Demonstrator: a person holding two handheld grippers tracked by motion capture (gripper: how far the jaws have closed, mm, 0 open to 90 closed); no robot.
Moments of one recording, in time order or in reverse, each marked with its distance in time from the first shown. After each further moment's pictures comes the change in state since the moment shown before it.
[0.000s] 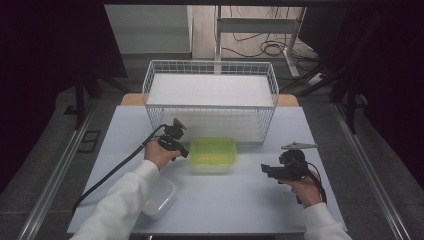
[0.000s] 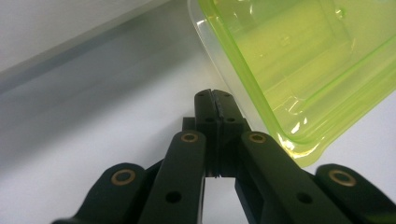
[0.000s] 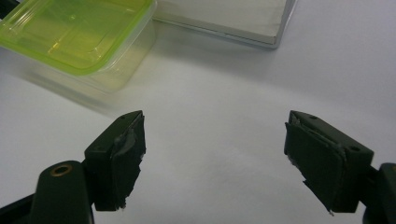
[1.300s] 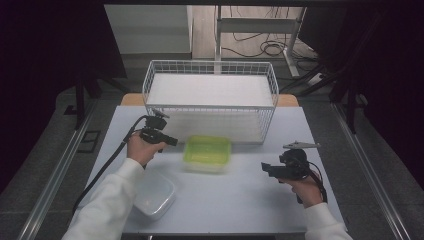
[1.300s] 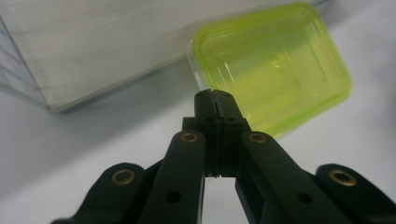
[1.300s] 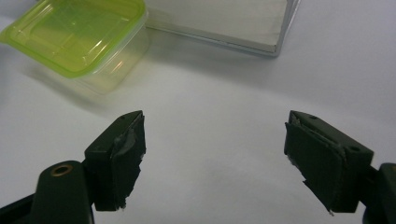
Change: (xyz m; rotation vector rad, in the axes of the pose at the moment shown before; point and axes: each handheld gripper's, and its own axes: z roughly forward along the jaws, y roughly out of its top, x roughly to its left) left arm 0.014 -0.010 -0.056 -0.179 0.026 -0.033; right arm 0.000 0.002 -0.005 -0.026 0.011 0.009
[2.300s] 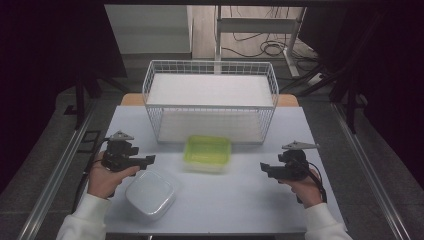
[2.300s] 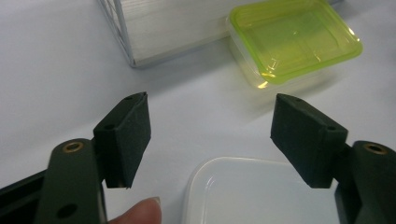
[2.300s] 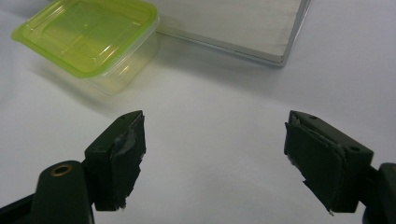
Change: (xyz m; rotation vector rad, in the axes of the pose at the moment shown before) left arm 0.008 -0.096 -0.074 -0.236 0.116 0.038; right arm 0.005 0.001 -0.003 -0.026 0.013 -0.045
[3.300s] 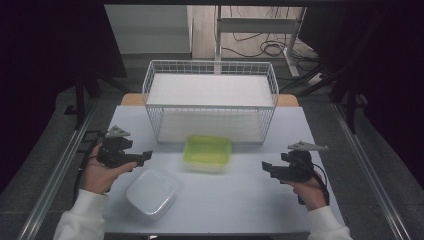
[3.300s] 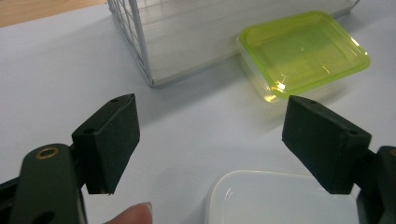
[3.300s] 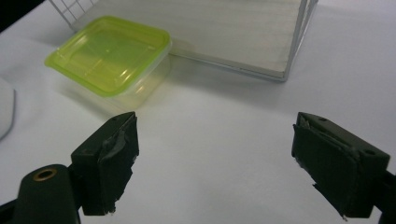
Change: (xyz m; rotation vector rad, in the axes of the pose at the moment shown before) left arm 0.005 0.008 -0.009 -0.048 0.045 0.059; right arm 0.001 0.000 -0.016 -0.069 0.033 0.030
